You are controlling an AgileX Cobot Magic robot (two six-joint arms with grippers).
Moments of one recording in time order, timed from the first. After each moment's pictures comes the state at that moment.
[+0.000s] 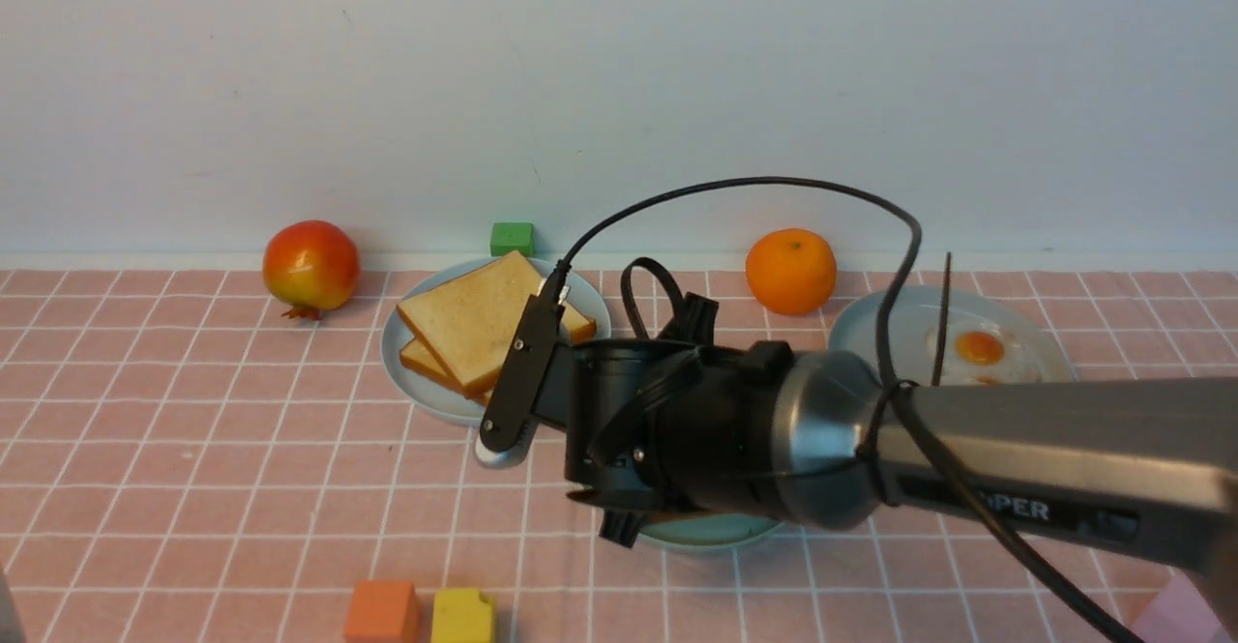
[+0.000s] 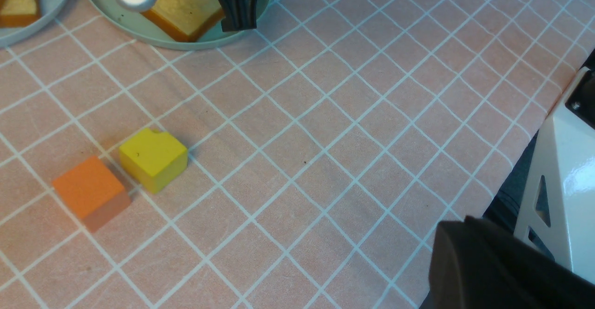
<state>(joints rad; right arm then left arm) 0.91 2.03 -1.44 -0.84 0.79 0.22 -0.97 0.52 -0.63 -0.05 0.74 -0.30</state>
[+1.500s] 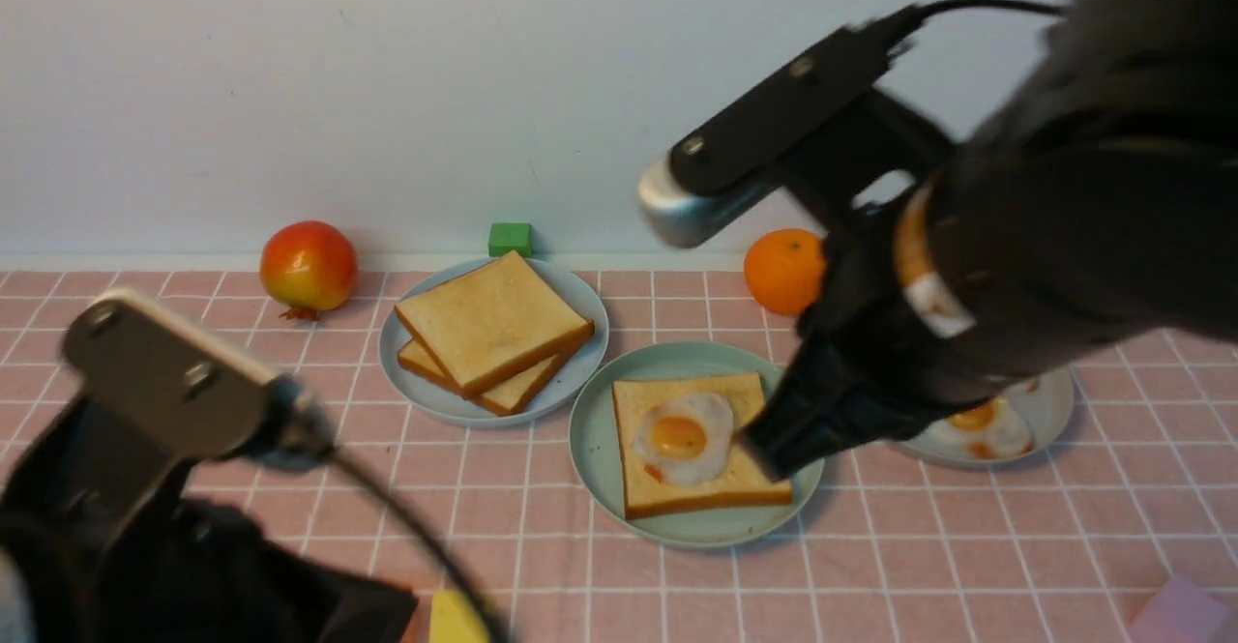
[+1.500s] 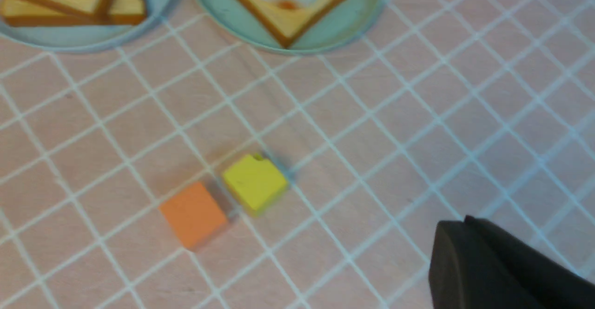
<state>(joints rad) 0.98 1.37 -1.41 -0.38 1.23 0.31 -0.89 0.93 -0.81 0.20 0.72 -0.47</state>
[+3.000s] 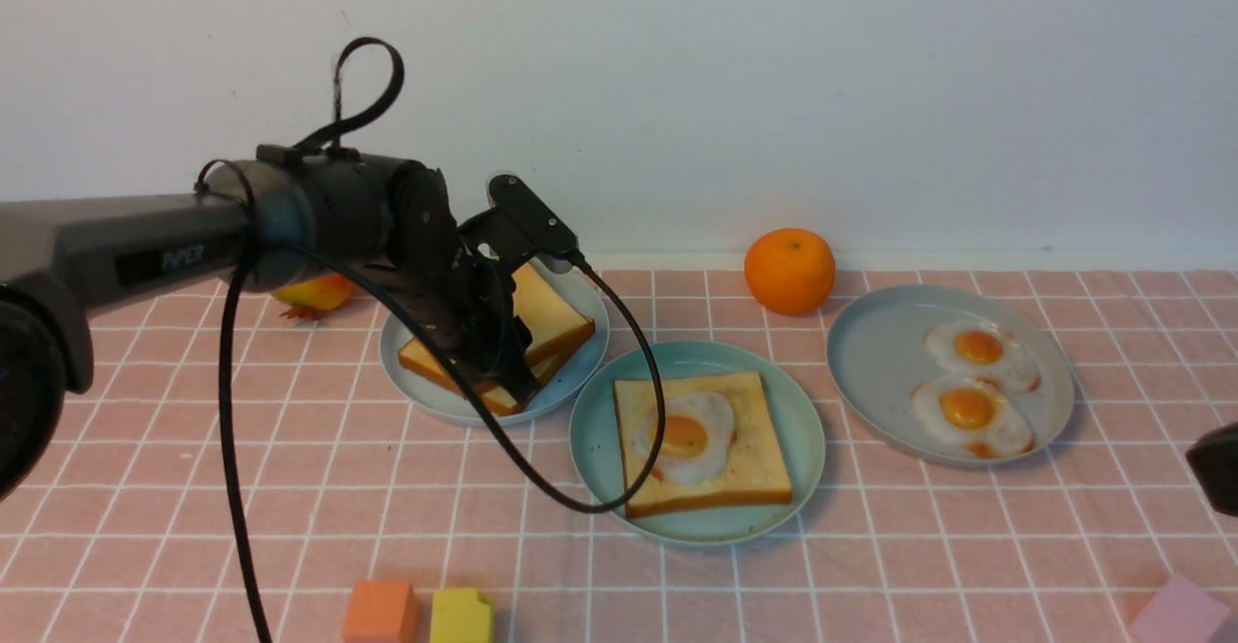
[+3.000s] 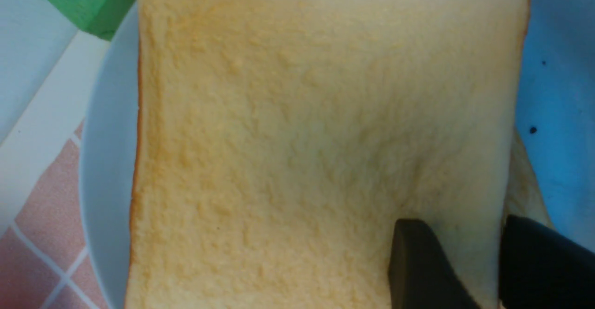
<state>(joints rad) 0.98 0.88 -1.17 -0.25 1.24 0.28 -0.34 2.11 -1.55 -0.07 0.51 0.57</state>
